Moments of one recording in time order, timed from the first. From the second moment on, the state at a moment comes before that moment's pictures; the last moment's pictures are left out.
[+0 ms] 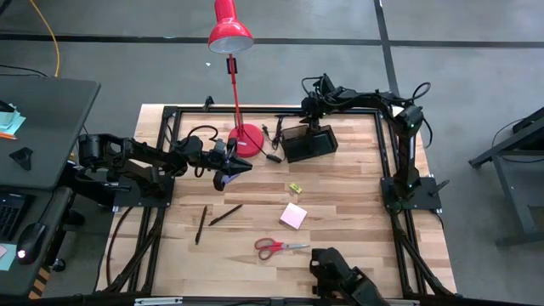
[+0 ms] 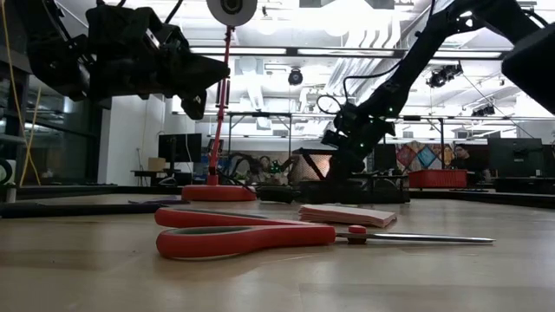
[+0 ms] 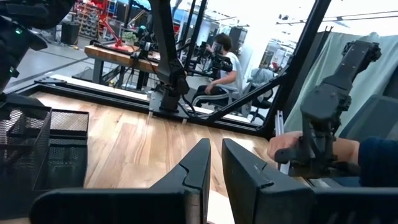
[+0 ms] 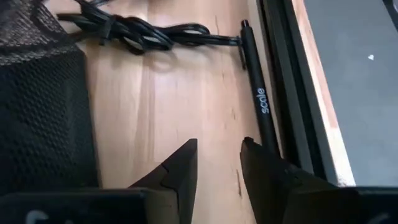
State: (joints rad) left arm 0.43 1.38 0.27 1.16 0.47 -0.29; right arm -0.88 2.04 1.26 -0.19 -0.50 -0.74
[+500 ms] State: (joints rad) left arm 0.43 1.38 0.27 1.13 0.47 -0.28; right arm -0.82 2.04 1.26 -0.23 -0.39 -0.73
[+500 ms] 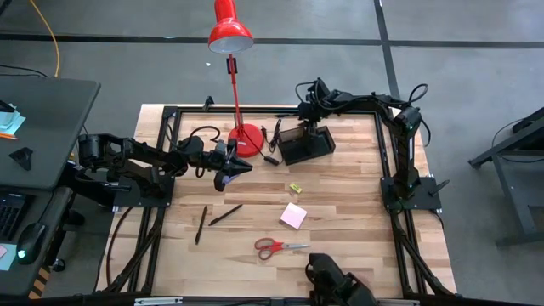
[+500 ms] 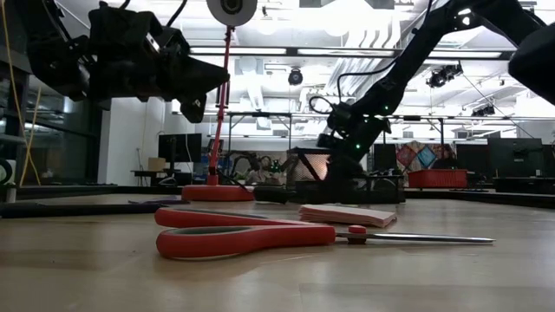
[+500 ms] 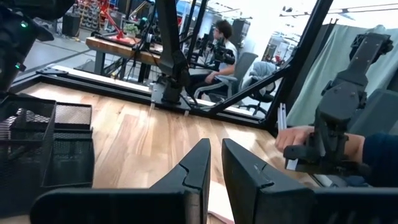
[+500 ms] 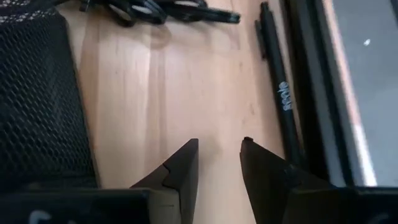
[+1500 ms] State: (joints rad) left arm 0.43 1.38 0.27 1.11 0.47 -0.27; right arm -0.69 2.02 1.26 -0.36 -0.23 -0.66
